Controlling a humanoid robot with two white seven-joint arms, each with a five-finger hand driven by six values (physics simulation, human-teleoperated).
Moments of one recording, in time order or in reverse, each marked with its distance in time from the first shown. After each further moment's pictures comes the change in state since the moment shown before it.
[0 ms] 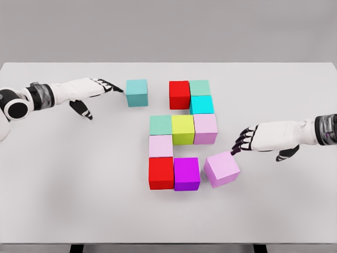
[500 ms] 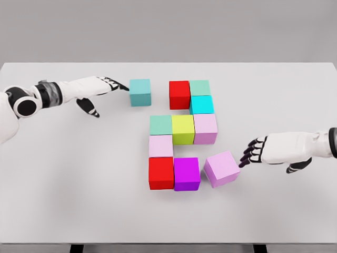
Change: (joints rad) left arm -0.015 -0.051 0.001 0.033 -0.008 0.000 -0.003; right arm 0.029 -0.106 0.000 -0.109 -0.001 -0.005 -0.002
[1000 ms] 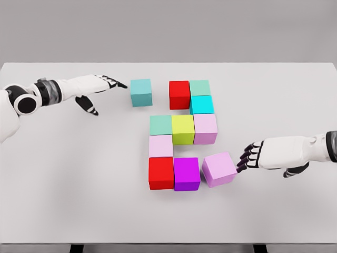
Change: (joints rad) left arm -0.017 -0.021 0.001 0.065 0.000 0.000 -0.002; right arm 0.008 0.000 0.002 -0.023 -0.002 -0.011 -0.001
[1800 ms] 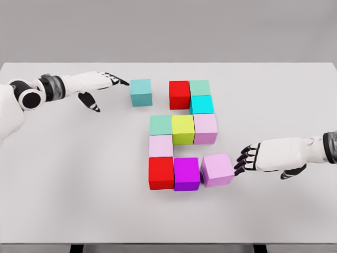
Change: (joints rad) left arm -0.035 -0.037 -0.009 0.044 -0.018 0.000 -0.013; right arm 0.003 0.012 0.002 -0.001 -0.003 -0.018 -0.003
